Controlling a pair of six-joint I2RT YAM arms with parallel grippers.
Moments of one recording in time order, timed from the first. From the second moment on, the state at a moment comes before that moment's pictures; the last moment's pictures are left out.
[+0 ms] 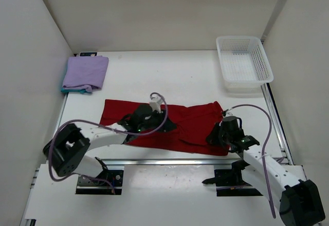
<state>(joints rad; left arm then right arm) -0.80 1.38 0.54 0.39 0.25 -0.74 0.38 0.79 0.26 -0.32 -0.14 0.62</state>
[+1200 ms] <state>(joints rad) -0.93 1.60 0.61 0.53 0.30 -0.80 -0.02 1.24 0.58 -0.01 -0.16 0.52</state>
